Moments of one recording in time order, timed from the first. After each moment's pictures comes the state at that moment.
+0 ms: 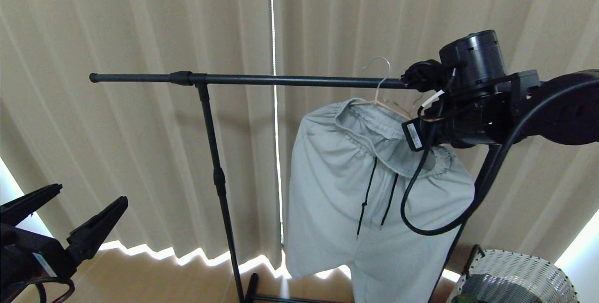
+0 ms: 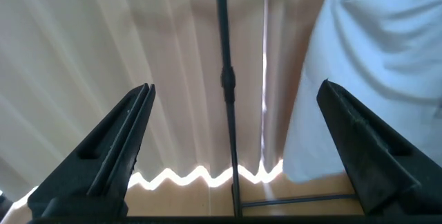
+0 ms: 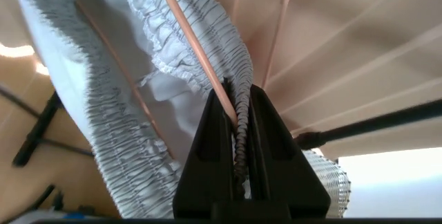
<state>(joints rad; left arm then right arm) -0.16 0.98 -0.18 -0.74 0.03 0.12 0.45 1.81 -1.43 0.24 -0.46 -0.03</state>
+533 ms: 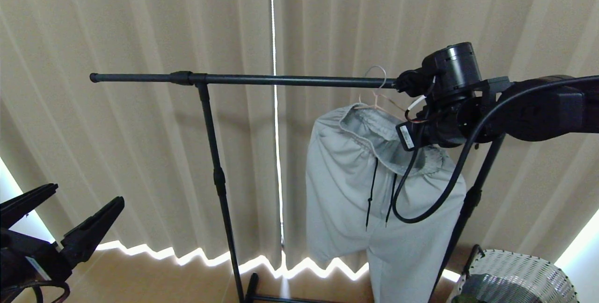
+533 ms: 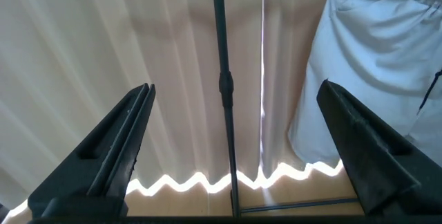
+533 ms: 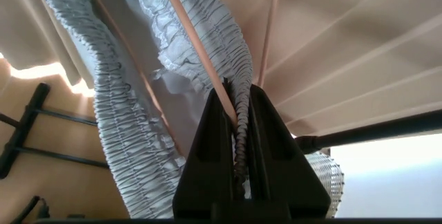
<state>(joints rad) -0.17 0.96 -0.18 -0.74 0.03 0.12 0.42 1.90 -1.49 0.24 -0.48 -0.03</state>
